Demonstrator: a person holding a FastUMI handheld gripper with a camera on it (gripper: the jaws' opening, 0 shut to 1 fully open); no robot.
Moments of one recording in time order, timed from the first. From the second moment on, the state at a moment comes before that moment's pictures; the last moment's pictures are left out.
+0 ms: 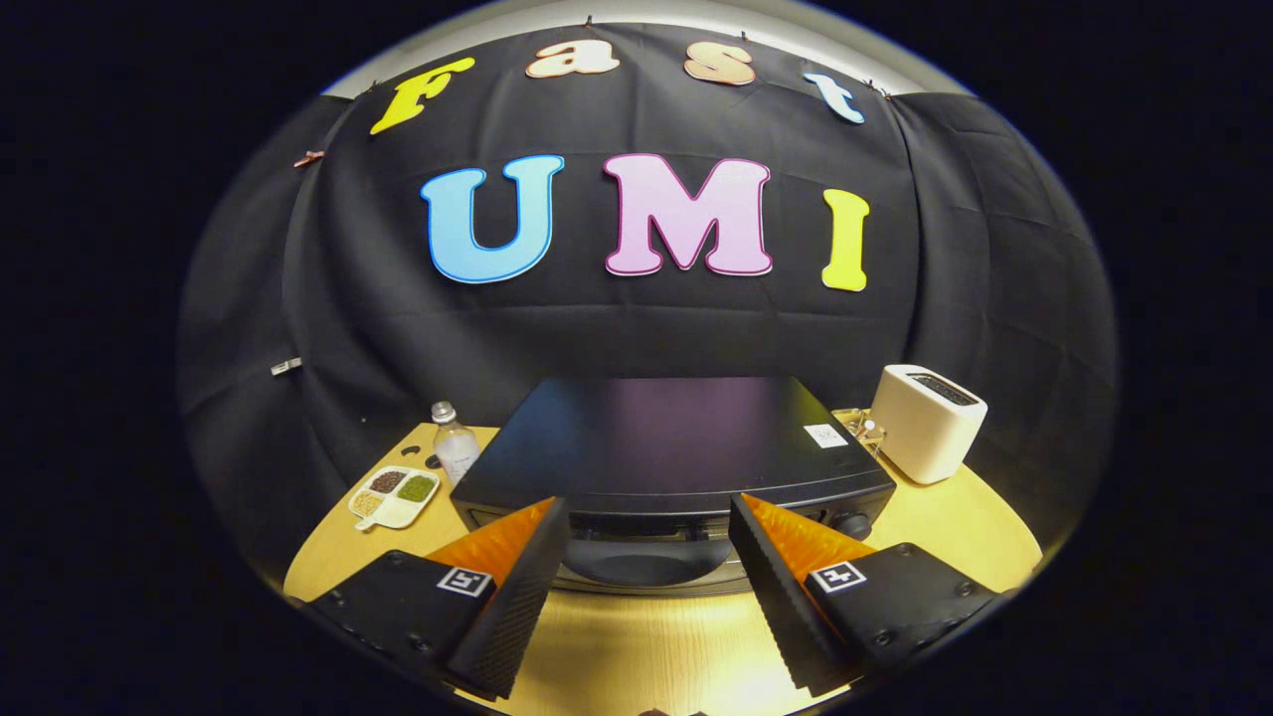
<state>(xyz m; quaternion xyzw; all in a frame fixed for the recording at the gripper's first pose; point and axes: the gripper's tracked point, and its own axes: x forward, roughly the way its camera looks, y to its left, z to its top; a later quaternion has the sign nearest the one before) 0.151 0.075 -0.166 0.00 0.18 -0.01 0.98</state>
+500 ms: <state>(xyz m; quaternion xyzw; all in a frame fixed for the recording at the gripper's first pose) 0.166 0.085 -0.200 0.00 0.20 -0.01 0.98</state>
